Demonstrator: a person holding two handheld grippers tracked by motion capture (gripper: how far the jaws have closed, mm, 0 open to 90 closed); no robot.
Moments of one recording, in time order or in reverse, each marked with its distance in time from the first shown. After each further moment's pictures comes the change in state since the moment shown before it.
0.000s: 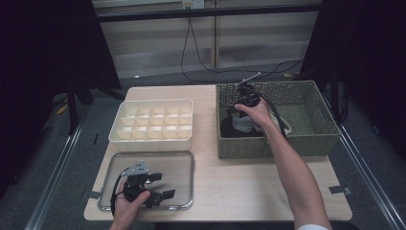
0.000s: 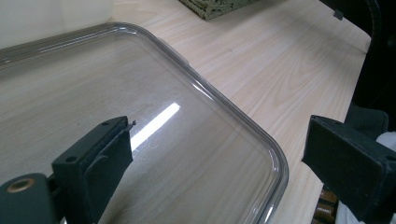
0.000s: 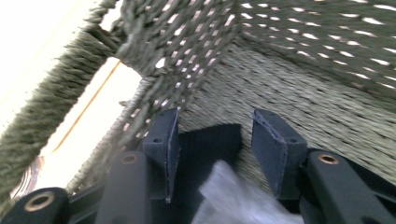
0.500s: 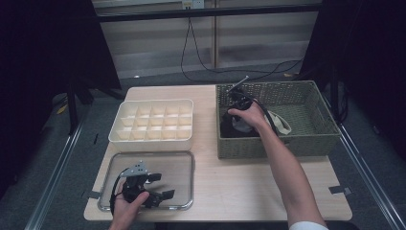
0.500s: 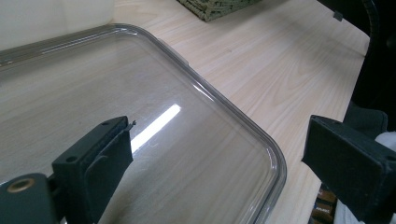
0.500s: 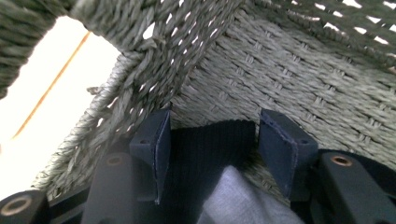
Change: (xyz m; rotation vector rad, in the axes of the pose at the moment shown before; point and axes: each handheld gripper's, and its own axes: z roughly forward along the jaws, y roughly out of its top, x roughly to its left) left arm -0.002 -0.001 -0.003 -0.006 0.006 0.000; right arm 0.010 0.003 0.029 0.131 -0.067 -0.048
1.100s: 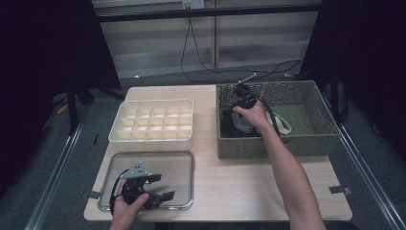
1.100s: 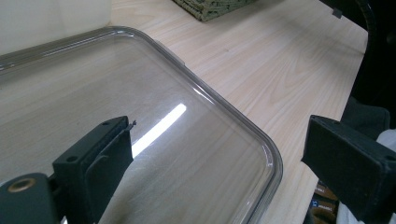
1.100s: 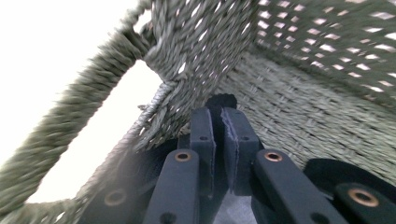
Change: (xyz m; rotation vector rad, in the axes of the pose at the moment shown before) left arm -0.005 0.000 -0.002 0.002 0.010 0.023; right arm 0.003 -0.007 -0.026 -0.158 0.045 0.003
